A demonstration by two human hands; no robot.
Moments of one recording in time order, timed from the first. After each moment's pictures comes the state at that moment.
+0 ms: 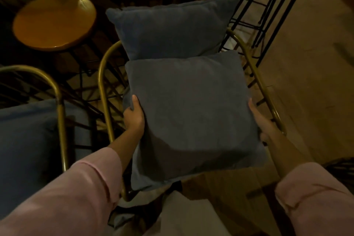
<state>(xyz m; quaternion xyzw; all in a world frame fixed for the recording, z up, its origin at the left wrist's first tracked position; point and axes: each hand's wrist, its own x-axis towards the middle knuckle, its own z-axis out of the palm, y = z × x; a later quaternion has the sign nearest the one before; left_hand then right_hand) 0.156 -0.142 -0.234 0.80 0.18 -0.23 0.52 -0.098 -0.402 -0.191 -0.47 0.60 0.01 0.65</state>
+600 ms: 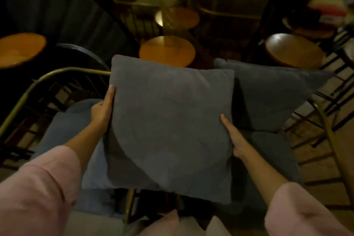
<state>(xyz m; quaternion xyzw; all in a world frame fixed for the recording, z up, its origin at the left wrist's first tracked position) 0.297 0.154 -0.084 0.79 0.20 -0.08 0.57 0.126 -0.196 -0.134 -0.54 0.32 0.09 0.77</state>
